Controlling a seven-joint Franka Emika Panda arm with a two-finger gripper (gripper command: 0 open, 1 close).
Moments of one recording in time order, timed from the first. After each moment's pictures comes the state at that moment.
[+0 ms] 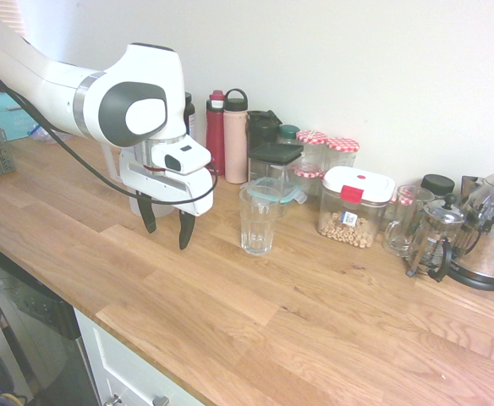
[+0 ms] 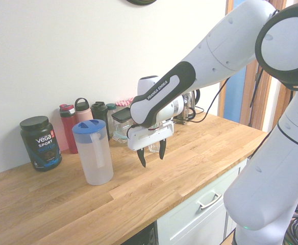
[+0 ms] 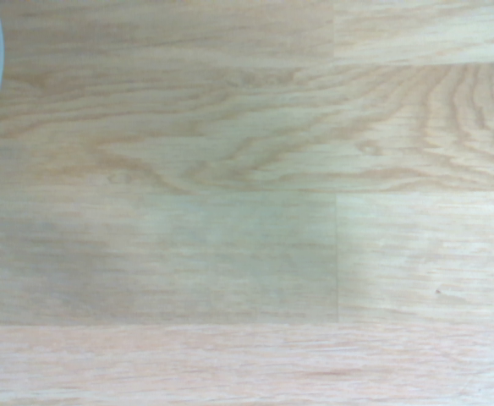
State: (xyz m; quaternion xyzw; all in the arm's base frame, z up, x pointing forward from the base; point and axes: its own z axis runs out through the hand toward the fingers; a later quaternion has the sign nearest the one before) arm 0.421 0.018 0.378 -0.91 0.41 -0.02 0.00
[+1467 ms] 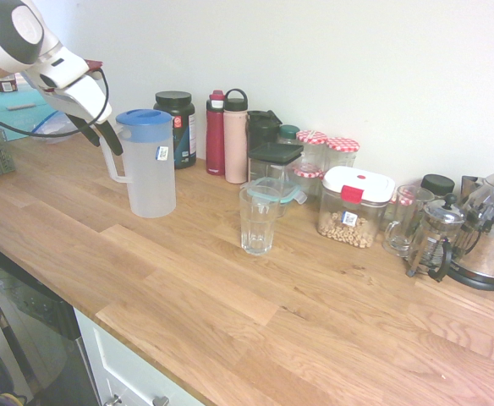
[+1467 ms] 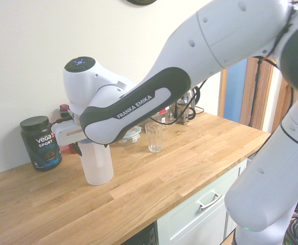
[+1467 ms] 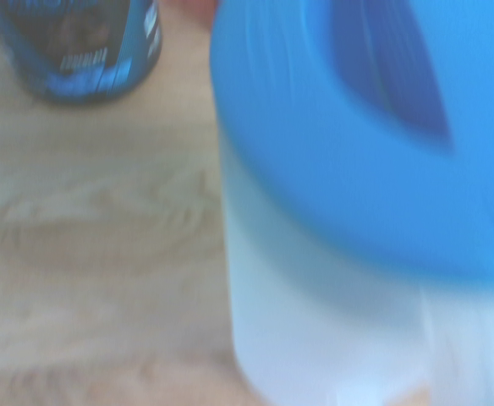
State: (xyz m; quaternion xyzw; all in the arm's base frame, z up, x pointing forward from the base) arm 0.421 0.249 0.480 -0.86 0.44 -0.25 0.05
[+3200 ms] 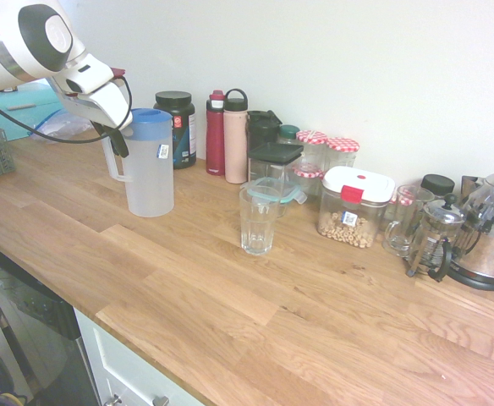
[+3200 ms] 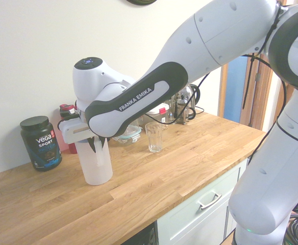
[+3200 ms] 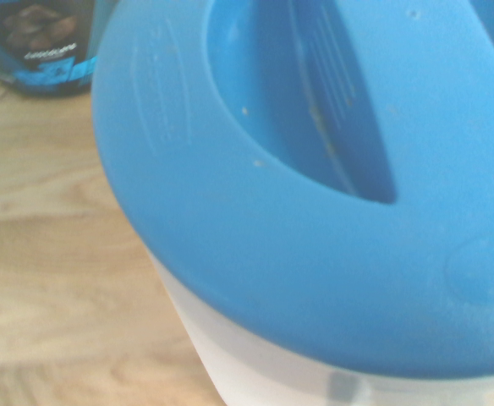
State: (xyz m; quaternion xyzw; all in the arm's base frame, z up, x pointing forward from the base) arm 0.419 0.220 0.482 -0.88 0.42 -0.22 0.05
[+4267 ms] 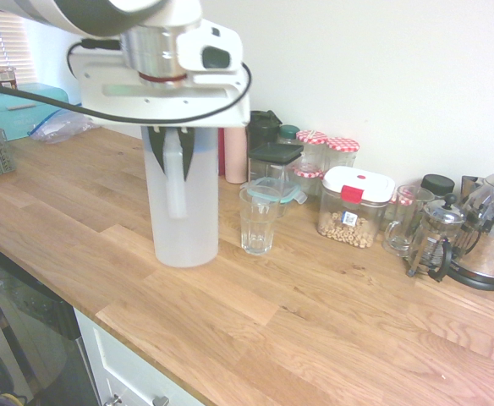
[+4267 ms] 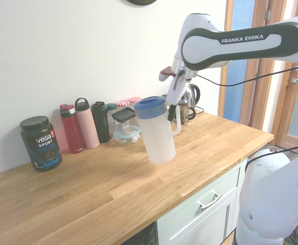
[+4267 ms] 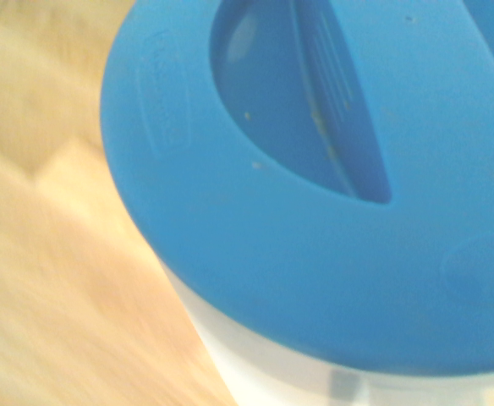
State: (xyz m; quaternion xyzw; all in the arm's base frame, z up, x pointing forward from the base) arm 0.327 -0.110 0.540 -0.99 0.07 -0.12 0.08
